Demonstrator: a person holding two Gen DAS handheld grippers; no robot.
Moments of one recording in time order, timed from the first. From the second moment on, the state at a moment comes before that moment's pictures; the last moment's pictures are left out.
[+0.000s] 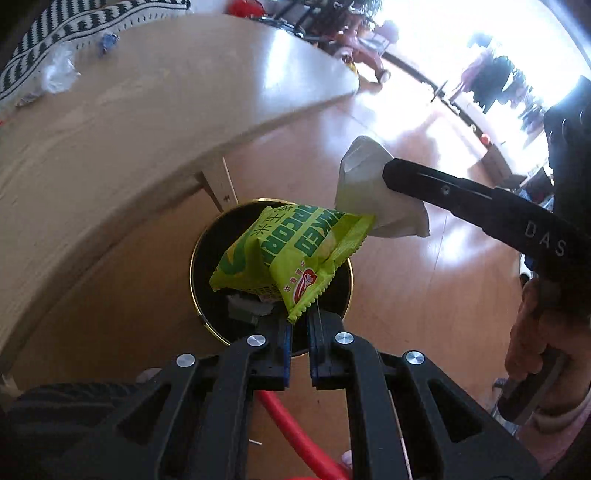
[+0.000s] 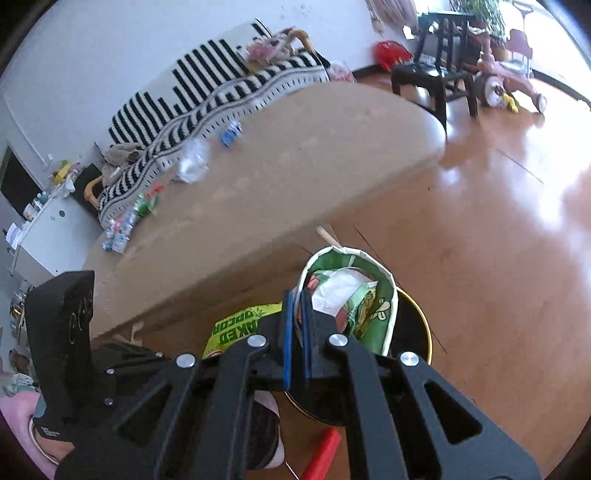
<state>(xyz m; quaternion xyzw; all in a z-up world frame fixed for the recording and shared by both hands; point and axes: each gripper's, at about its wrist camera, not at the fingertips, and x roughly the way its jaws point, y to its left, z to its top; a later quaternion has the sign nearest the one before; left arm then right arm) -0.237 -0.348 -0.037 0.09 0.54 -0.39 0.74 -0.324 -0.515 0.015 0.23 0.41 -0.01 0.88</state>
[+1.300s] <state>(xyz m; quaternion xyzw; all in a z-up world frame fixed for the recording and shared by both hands) -0.028 -0.064 0.034 0.03 0.50 -0.07 0.86 -0.103 -0.394 0.045 0.11 0.39 0.04 0.91</state>
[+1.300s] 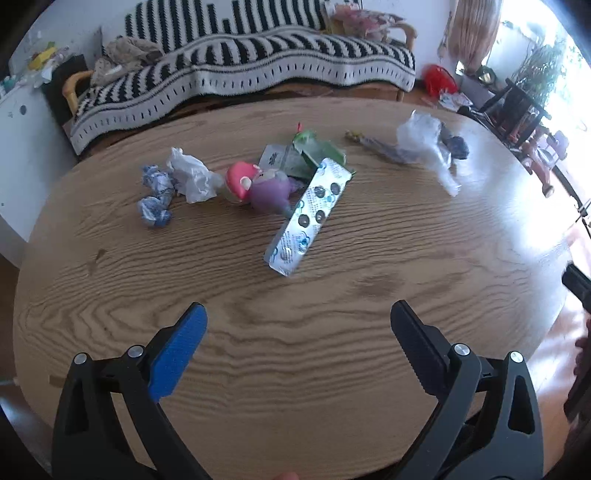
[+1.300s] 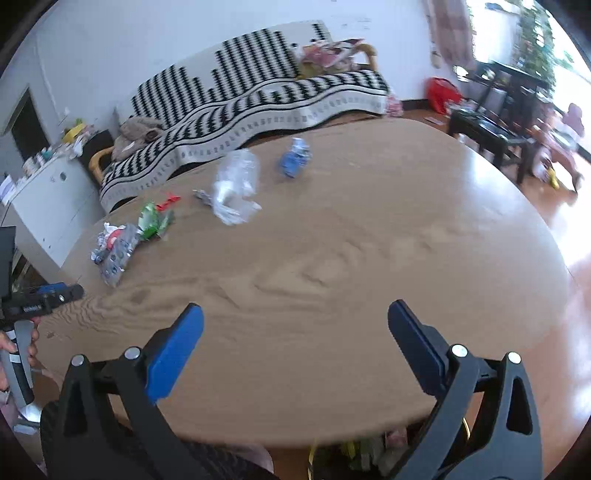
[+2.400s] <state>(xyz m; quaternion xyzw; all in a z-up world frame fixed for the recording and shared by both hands) 0.060 -0.071 -0.029 0.06 0.52 -0.08 0.85 0.101 -0.304 -0.019 0.03 0.44 0.07 0.90</state>
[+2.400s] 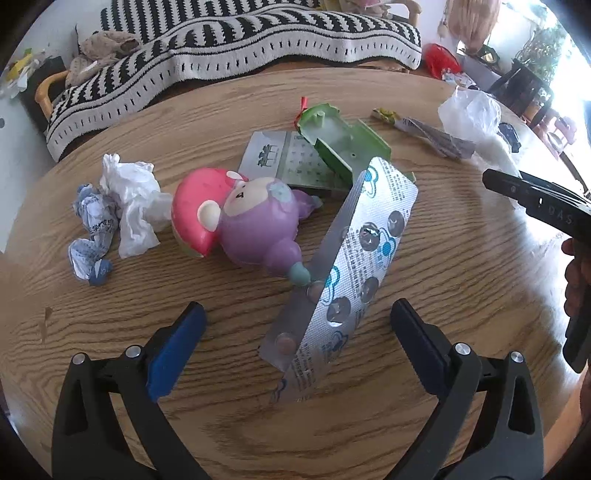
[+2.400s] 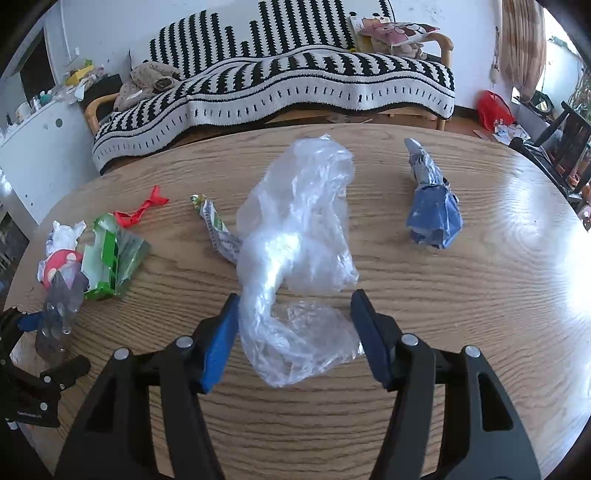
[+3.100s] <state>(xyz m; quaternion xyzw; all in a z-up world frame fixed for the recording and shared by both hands) 0.011 -0.081 0.051 0.00 0.45 -0.11 0.89 0.036 -0.317 0.076 0.06 0.36 0.11 0.92</state>
